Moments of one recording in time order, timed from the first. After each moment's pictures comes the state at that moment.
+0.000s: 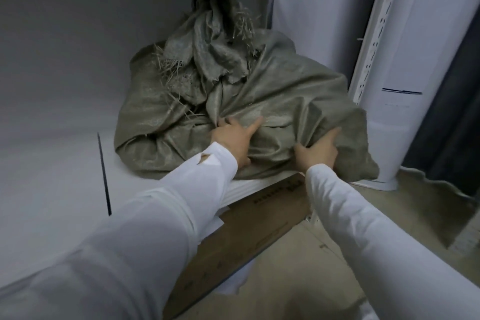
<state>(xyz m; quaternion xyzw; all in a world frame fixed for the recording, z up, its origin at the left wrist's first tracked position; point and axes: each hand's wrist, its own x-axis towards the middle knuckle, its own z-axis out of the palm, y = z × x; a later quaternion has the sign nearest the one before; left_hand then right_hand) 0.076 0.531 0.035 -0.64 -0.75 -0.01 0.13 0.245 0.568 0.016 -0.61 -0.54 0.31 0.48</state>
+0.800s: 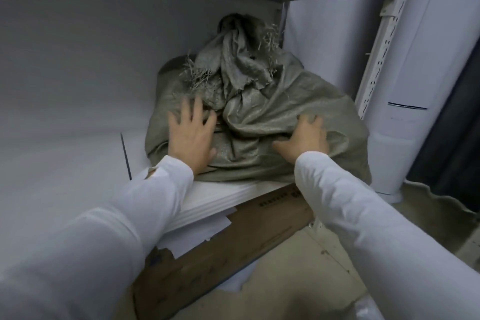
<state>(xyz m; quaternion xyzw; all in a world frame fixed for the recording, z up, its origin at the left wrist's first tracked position) 0.009 0.444 0.048 -0.54 -0.78 -0.09 0.32 0.210 0.524 0.073 -0.61 -0.73 0.08 0.31</state>
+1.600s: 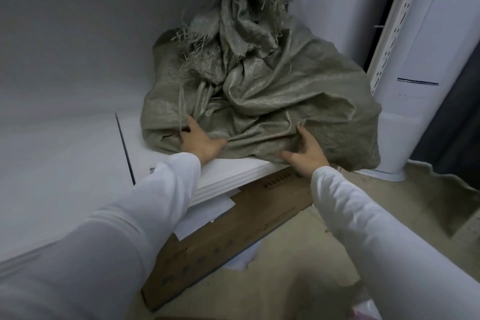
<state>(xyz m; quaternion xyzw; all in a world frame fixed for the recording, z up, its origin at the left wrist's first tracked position) 0.000 0.474 -0.011 -0.38 -0.80 -0.43 -0.18 0.223 0.560 -0.032 -0.48 -0.70 0.36 0.38</state>
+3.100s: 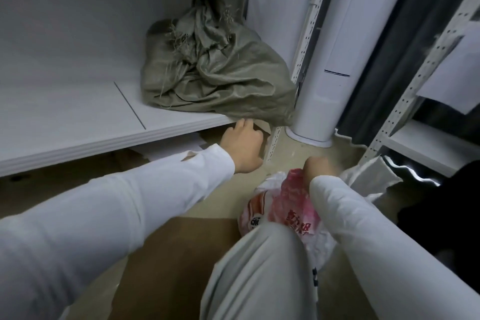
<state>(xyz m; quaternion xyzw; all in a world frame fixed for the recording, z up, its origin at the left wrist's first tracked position) 0.270 0.186 0.082 -0.73 -0.67 -0.10 0.05 0.447 0.251 0.041 -0.70 -0.72 0.00 -0.02</state>
